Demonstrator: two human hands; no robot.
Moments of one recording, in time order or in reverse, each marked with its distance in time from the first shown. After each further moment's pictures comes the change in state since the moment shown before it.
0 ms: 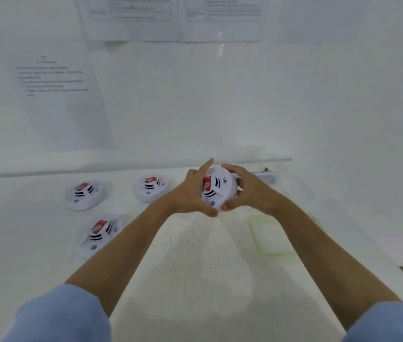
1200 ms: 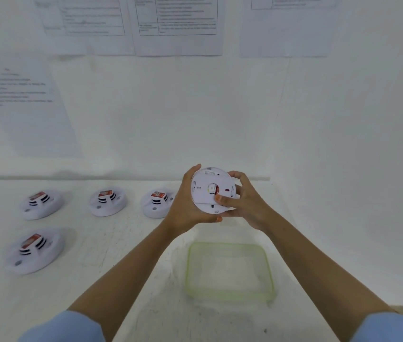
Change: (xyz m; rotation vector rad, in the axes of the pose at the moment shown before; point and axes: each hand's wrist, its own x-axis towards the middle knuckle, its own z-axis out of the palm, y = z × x) left_hand 0.091 0.059 0.103 -0.341 0.477 0.178; right_hand 0.002 0.048 -0.125 0.423 0.023 0.062
